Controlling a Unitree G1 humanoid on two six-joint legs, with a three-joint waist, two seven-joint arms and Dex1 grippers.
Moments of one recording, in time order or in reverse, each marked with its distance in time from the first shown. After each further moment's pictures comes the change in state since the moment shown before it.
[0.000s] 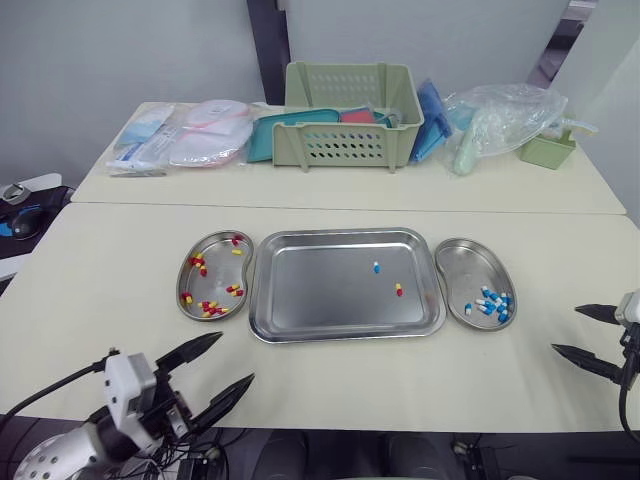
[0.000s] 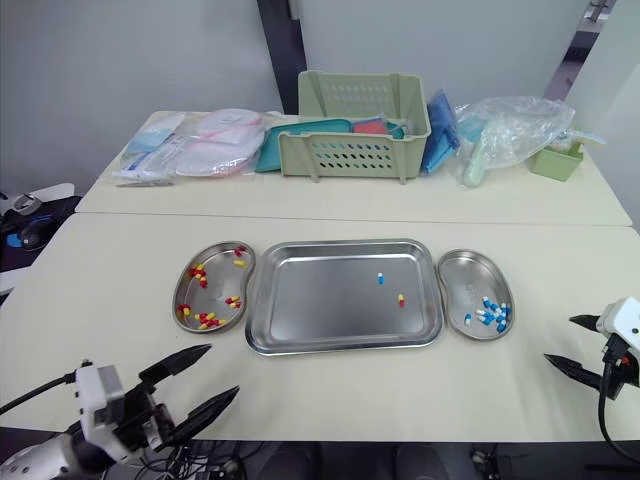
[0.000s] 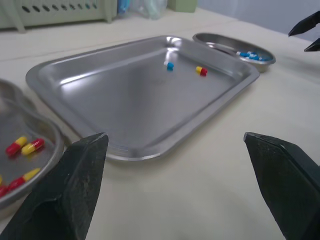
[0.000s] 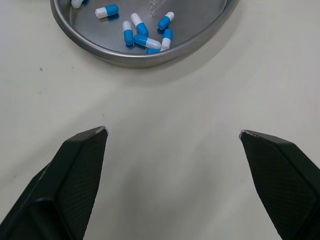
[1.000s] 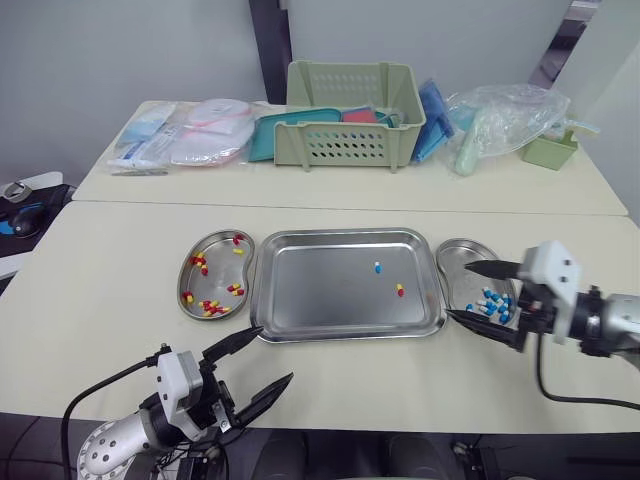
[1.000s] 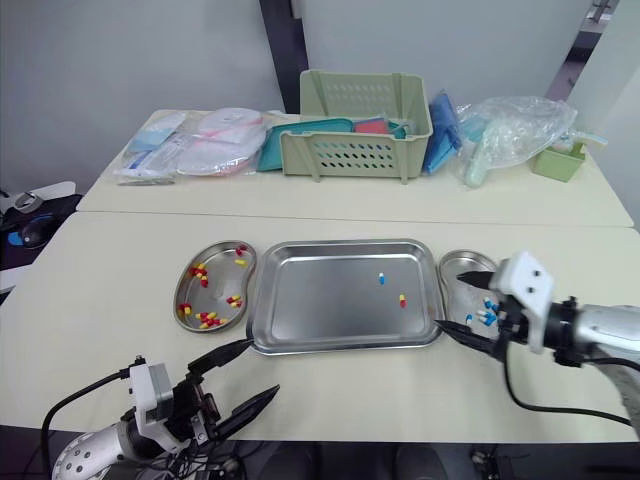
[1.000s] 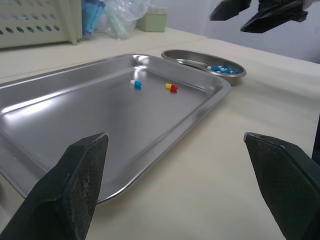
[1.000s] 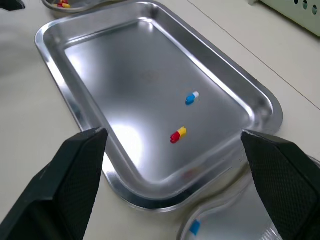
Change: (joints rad) left arm -0.060 -0.050 -0.182 0.070 0.084 -0.148 -0.002; right arm -0.385 0.131 0.380 -0.566 0.236 0.479 -0.337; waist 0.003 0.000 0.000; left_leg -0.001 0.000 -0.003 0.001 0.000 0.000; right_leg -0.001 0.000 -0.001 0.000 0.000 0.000
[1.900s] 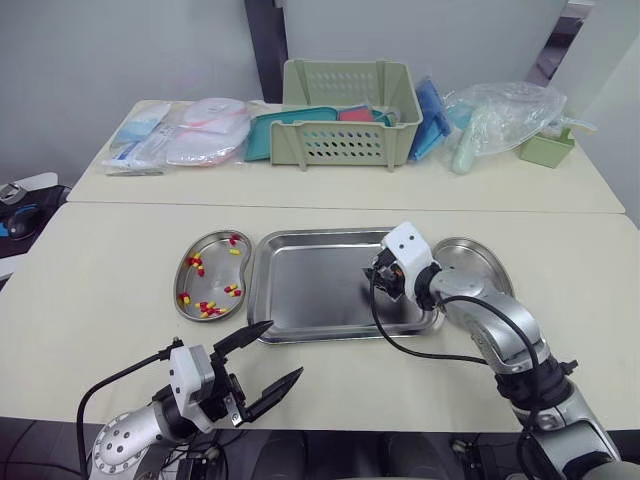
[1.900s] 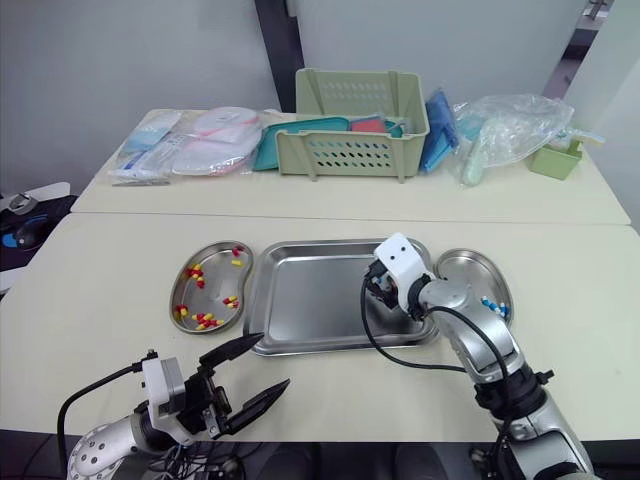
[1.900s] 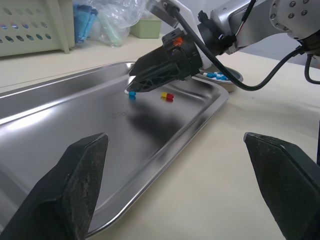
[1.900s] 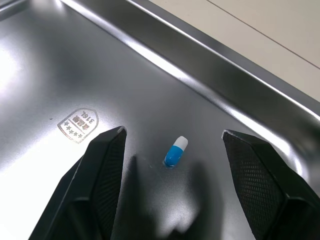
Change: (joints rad) left arm -0.044 0.001 -0.046 0.012 0.012 -0.018 0.028; right arm -0.430 0.498 0.464 0.356 -0.381 0.241 -0.470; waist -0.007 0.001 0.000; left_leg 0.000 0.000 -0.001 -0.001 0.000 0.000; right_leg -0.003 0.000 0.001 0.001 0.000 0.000
